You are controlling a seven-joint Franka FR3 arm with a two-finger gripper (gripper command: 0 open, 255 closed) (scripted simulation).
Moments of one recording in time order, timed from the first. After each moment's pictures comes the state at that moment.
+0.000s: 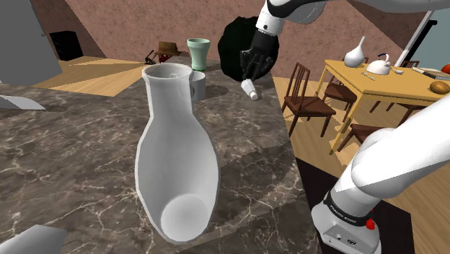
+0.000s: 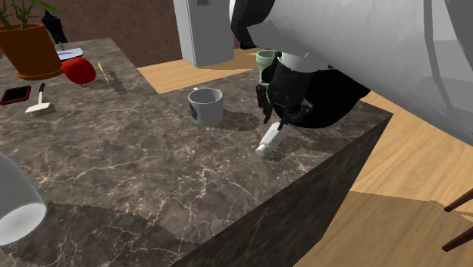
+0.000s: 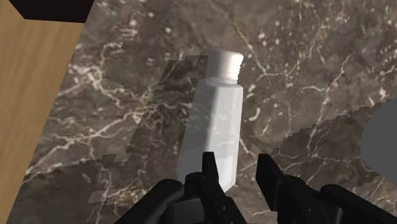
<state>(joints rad) -0.14 -0.37 -0.09 -2.16 0.14 1.95 0.34</state>
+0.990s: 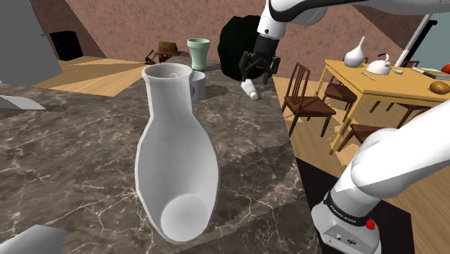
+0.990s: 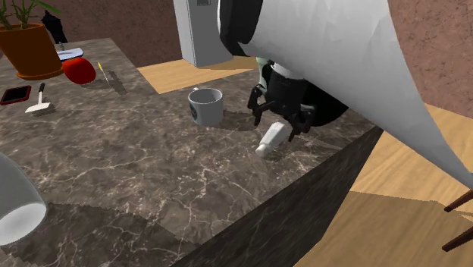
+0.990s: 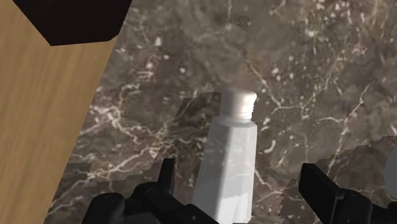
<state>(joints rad) -0.15 -0.42 -0.05 -2.21 0.09 1.90 0.40</state>
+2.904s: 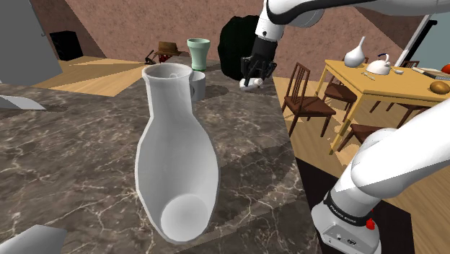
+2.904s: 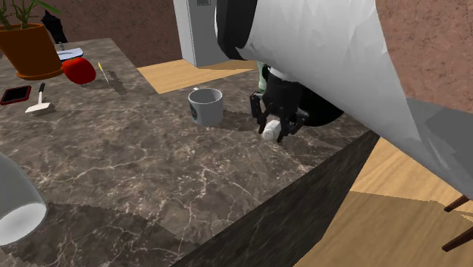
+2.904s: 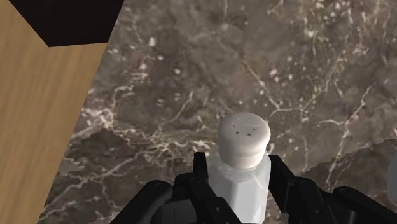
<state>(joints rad) -0.14 -0.41 -0.04 -2.22 0.09 1.91 0.41</state>
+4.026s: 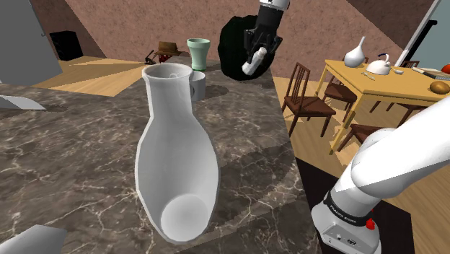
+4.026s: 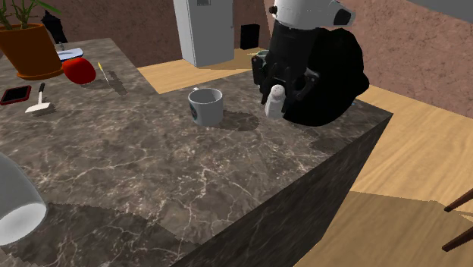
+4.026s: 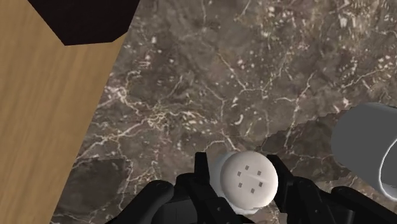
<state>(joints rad) -0.14 -0.38 -0.04 -1.97 0.09 1.69 0.43</state>
